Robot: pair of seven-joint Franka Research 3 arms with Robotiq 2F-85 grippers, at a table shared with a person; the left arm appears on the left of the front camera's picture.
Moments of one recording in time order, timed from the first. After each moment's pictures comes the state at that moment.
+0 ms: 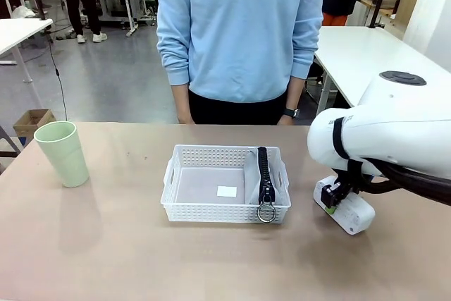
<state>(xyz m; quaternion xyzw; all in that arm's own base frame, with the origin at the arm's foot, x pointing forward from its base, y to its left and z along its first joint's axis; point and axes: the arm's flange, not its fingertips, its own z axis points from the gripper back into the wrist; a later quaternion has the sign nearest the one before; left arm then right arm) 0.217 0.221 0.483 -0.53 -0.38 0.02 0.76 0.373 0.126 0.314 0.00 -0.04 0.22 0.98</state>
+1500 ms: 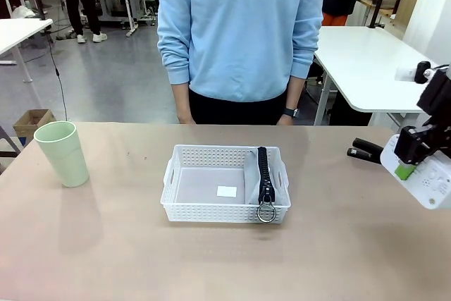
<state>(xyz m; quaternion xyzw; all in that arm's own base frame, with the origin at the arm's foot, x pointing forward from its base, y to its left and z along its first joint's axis) 0.217 0.221 0.483 -0.53 -0.38 0.02 0.76 0.295 0.056 0.505 0.04 -0.02 0.07 1.00</state>
